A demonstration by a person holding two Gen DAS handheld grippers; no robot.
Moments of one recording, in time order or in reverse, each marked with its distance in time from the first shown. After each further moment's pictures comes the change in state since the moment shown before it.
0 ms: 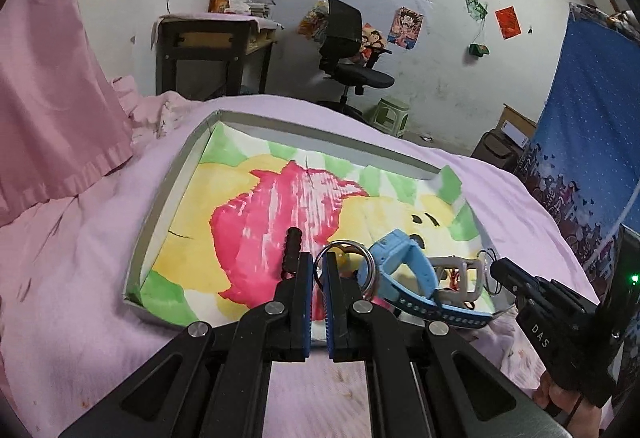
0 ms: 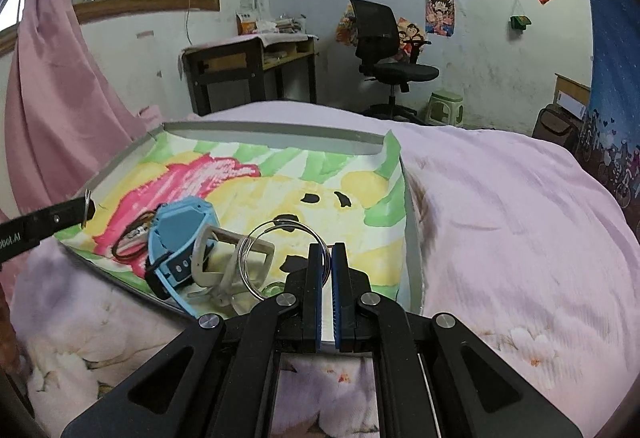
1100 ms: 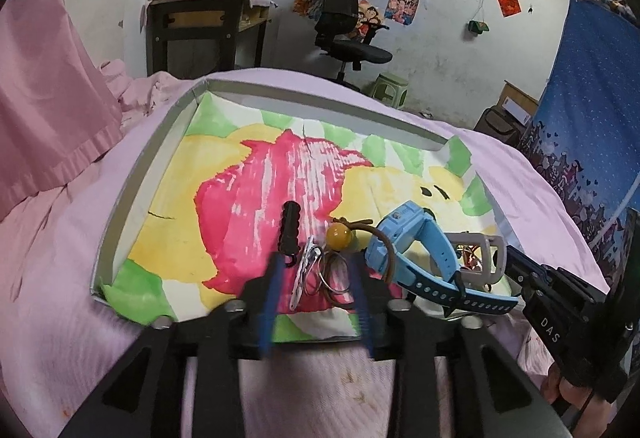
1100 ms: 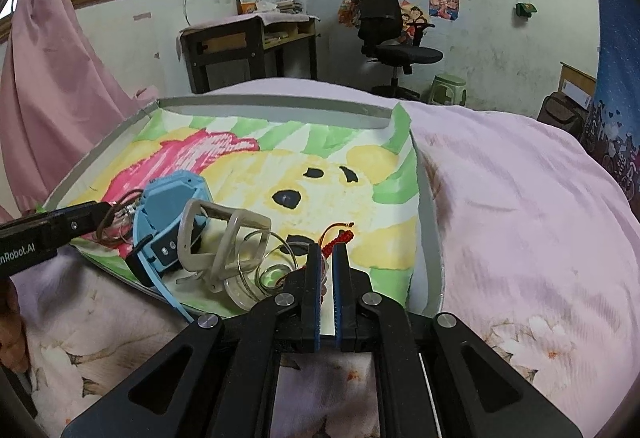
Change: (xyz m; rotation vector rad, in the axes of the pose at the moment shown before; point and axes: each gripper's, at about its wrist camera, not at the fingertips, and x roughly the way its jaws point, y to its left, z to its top) left arm 0.024 -0.002 -0.010 0.027 0.071 -0.002; right arm 0.015 0.001 -0.008 0.004 0.056 0.010
